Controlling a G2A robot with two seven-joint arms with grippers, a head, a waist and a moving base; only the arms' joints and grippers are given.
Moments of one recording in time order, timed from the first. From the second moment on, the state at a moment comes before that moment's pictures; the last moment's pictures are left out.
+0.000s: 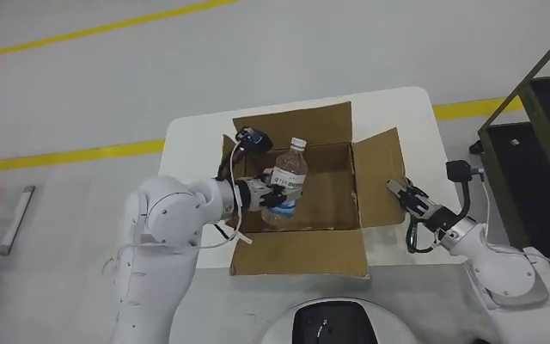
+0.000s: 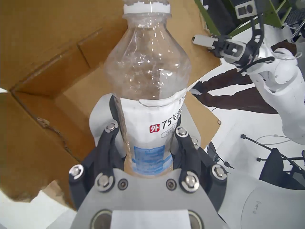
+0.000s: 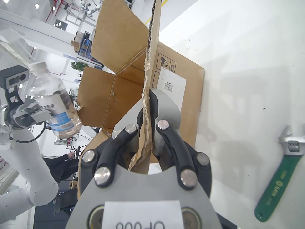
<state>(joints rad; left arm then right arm) 0.78 -1.23 -1.23 -1.86 0.57 -0.05 -1.41 -1.50 -1.19 1.58 -1.92 -0.28 -0.07 0.50</state>
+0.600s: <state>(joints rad) 0.75 -1.23 -1.16 -1.72 0.63 0.03 -1.41 -1.50 -1.18 1.60 -1.92 -0.25 -0.08 0.52</state>
